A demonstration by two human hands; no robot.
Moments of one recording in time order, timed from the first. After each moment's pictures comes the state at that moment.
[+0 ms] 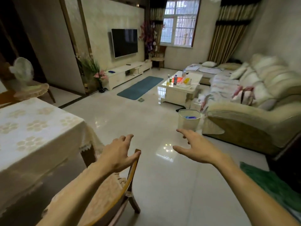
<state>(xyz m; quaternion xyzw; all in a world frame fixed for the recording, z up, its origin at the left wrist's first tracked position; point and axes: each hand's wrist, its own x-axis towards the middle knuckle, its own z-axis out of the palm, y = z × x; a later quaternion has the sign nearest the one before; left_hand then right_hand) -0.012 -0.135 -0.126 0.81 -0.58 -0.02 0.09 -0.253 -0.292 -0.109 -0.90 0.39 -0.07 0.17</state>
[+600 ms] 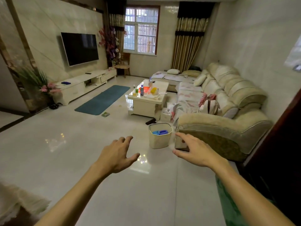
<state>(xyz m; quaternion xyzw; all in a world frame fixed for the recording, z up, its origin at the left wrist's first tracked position) 0.021 -0.511 -0.119 0.72 -0.68 -0.01 0.10 -0.257 -0.606 -0.101 -0.86 0.49 -0.09 0.13</state>
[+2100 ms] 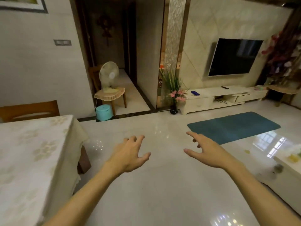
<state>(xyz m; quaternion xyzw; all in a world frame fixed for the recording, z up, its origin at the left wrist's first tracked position) 0.642 -0.857 -0.127 0.95 -0.29 0.03 0.11 0.556 -1.141 -0.107 -0.98 0.05 -0.01 0.17</state>
